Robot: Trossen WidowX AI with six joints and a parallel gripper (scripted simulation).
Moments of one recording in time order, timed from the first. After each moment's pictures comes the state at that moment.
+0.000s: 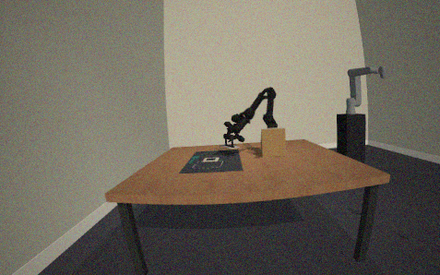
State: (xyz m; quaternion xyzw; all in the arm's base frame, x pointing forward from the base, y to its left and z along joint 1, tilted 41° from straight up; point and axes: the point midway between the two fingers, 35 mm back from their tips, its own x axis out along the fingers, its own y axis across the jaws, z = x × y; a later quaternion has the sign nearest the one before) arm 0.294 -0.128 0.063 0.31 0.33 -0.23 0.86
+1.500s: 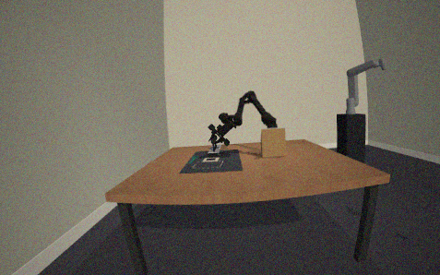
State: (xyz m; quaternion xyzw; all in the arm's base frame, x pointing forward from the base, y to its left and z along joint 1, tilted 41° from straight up) arm 0.405 -0.101 0.025 0.35 0.11 -0.34 0.87
